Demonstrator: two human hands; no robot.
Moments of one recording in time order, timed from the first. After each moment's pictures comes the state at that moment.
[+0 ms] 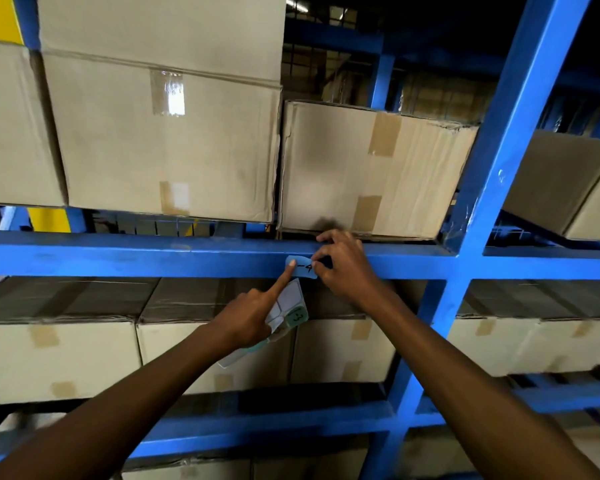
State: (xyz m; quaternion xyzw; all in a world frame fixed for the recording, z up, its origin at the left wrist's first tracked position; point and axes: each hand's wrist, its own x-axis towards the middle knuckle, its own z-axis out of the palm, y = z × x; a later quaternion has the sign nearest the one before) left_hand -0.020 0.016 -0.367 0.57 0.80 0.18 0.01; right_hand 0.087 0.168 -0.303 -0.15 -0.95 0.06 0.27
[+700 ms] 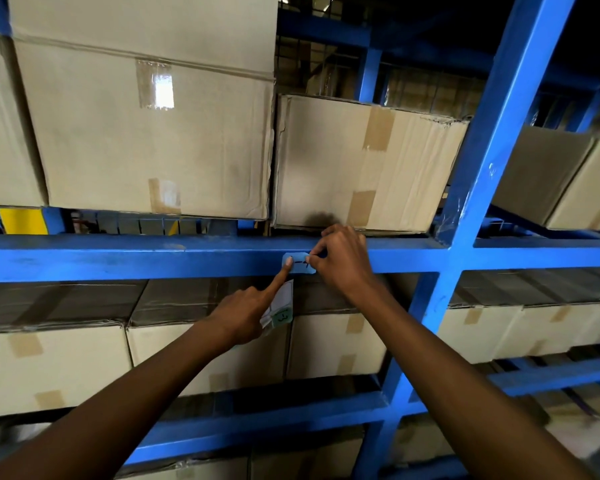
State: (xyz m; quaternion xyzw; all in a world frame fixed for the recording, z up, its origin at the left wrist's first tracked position) left_hand -0.027 0.017 -0.367 0.57 0.82 0.12 0.00; right_hand 0.077 0.160 -0.300 -0.25 -0.92 0.04 0.31
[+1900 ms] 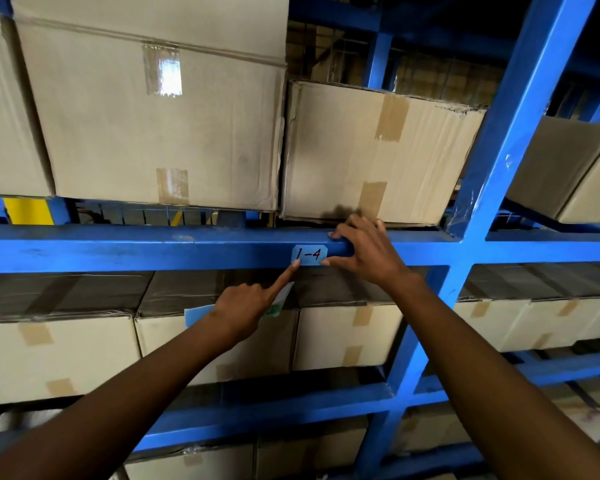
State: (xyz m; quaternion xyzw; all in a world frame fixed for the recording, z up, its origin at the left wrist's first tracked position) left_hand -0.032 0.010 -0.374 0.55 0.83 0.01 -0.11; right_hand 0.093 0.197 -0.303 -0.17 -0.95 -0.01 0.25
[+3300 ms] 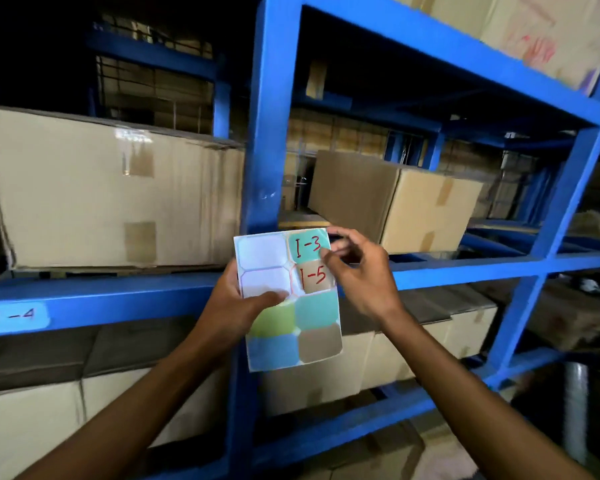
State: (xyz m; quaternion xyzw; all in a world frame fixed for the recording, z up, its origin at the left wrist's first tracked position) left_hand 0.227 0.258 -0.287 0.41 0.50 0.72 0.24; right_hand 0.358 0.387 -0.242 -0.18 -0.79 0.31 0.50
